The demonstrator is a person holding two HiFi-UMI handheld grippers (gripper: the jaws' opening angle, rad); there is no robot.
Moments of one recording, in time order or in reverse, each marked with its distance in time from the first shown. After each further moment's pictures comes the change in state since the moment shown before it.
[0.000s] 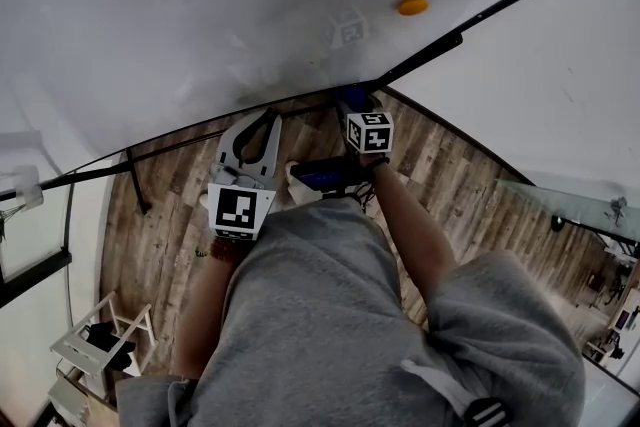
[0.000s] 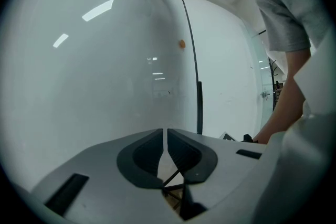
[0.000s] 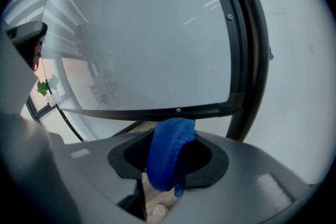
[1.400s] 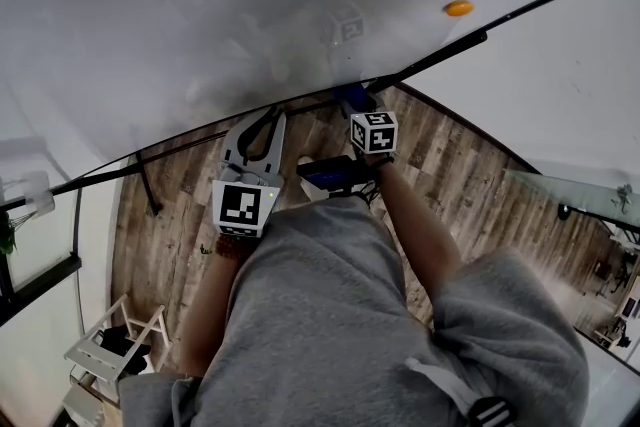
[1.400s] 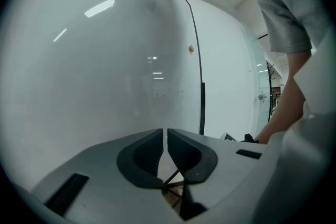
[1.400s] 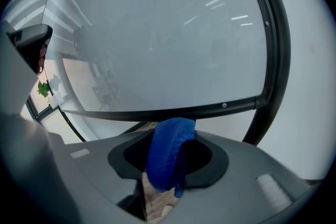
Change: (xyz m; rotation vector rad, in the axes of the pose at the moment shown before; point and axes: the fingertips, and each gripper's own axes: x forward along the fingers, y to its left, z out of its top) left arm -0.028 0.040 -0.012 -0.036 0.012 -0.036; right arm 0.008 0.055 -0.005 0.010 -0.001 0.012
